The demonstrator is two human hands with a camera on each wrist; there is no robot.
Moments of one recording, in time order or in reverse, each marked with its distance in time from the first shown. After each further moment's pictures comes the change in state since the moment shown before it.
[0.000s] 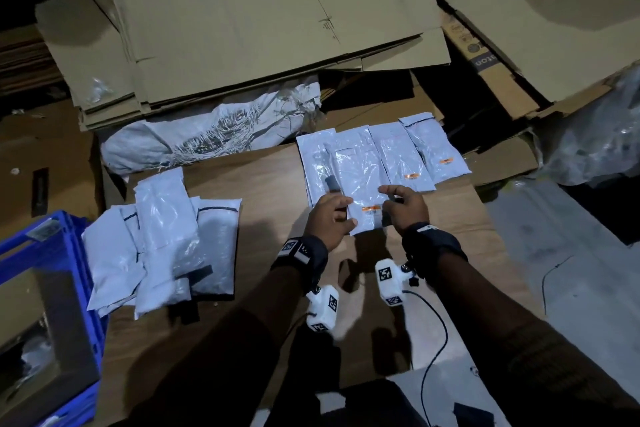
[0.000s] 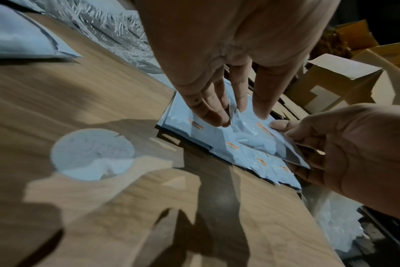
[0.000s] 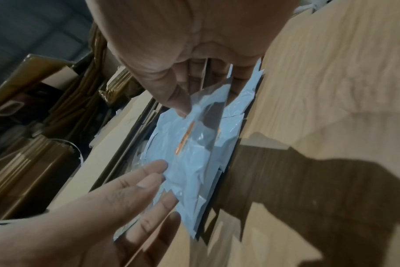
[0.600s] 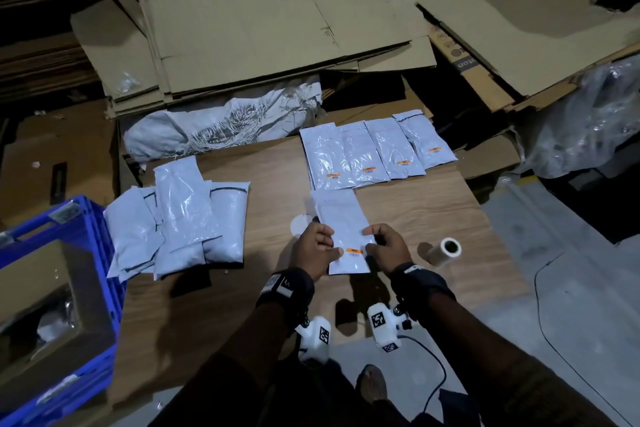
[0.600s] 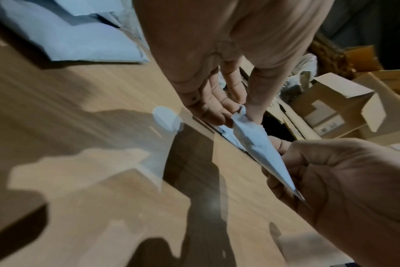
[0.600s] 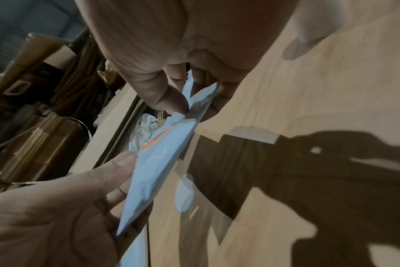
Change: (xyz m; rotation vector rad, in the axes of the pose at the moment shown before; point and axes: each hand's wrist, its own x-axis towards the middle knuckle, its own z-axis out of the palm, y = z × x) left_hand -0.134 -0.045 -0.004 -0.049 0.101 -0.098; right_hand -0.139 0.068 0.008 0.027 -0.152 -0.002
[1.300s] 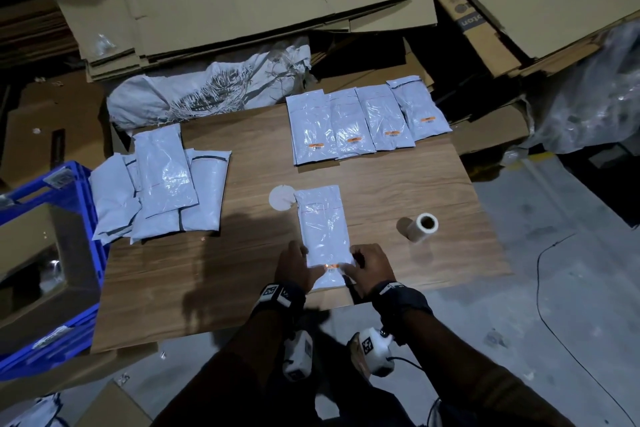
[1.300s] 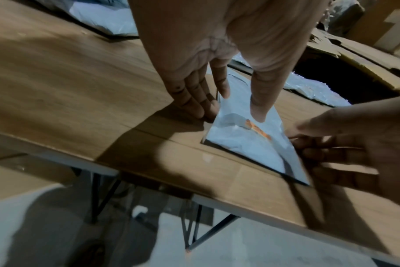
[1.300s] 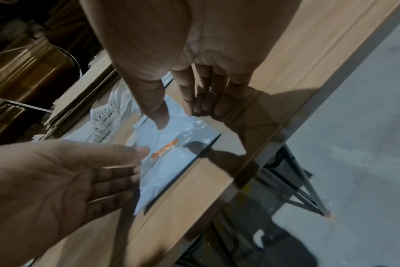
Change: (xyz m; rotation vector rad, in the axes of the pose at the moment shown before) left_hand -0.037 -0.067 0.061 0.452 0.125 -0.246; right_hand -0.029 0.094 -0.027 -0.436 -0.176 -0.057
